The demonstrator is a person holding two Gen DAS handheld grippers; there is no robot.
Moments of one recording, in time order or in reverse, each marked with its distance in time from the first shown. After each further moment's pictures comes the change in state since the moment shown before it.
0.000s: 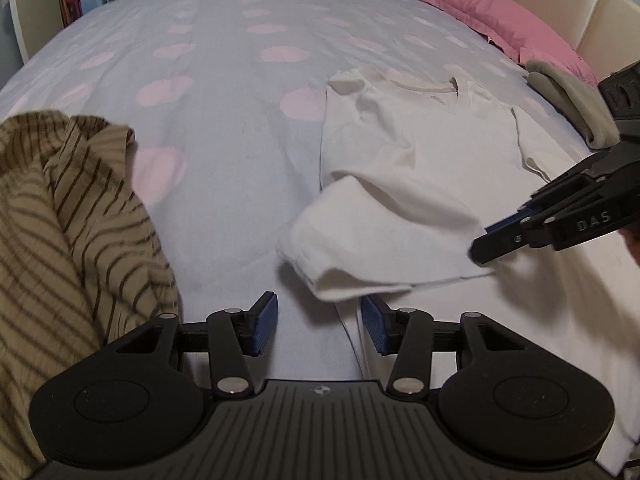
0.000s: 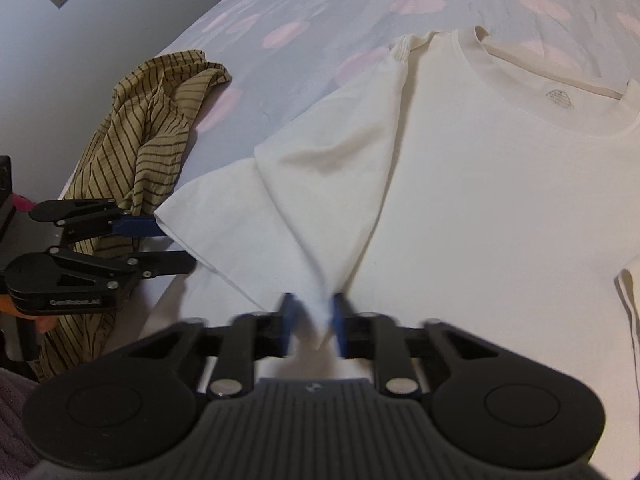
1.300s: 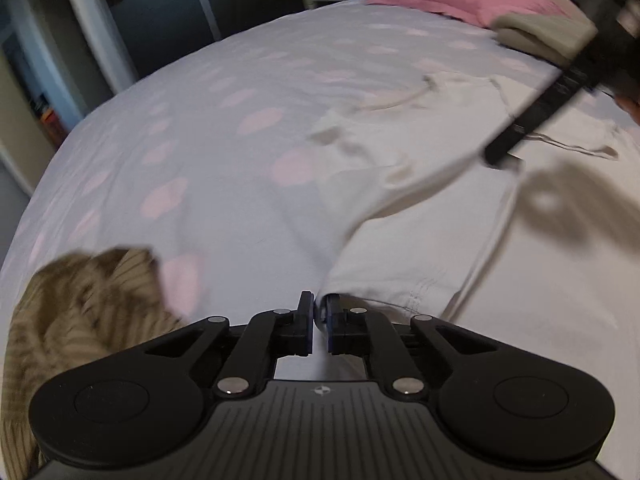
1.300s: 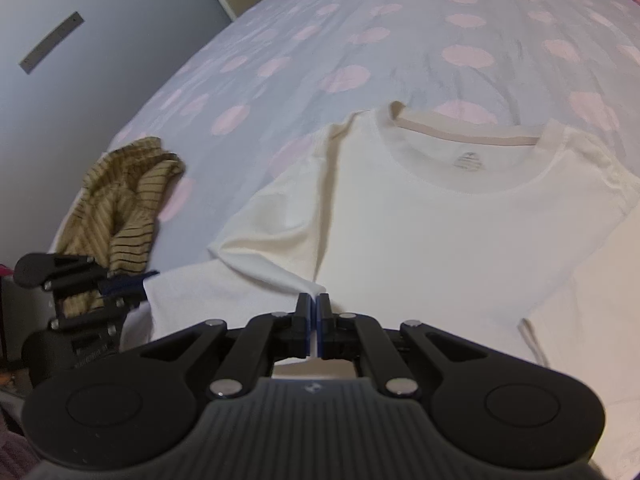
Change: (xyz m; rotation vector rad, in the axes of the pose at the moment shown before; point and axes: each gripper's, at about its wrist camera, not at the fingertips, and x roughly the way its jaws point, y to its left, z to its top) left arm -0.013 -0.021 0.012 0.321 -0.078 0.160; right arm -0.047 -0.026 0.022 0.091 -0.145 -0.055
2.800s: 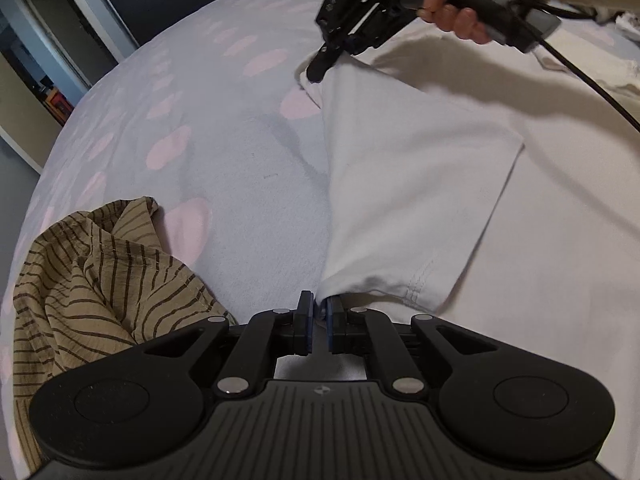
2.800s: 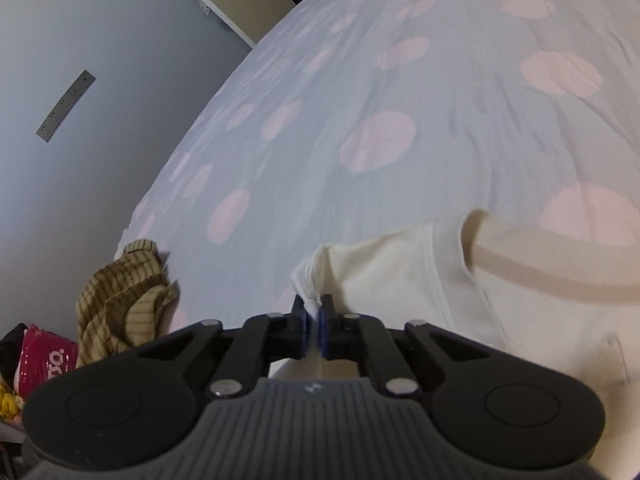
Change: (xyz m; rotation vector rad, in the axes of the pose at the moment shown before) left arm 0.020 -0.014 -0.010 0.076 0.156 0.062; right arm 0.132 -0.039 0.128 0.117 -0.050 0.189
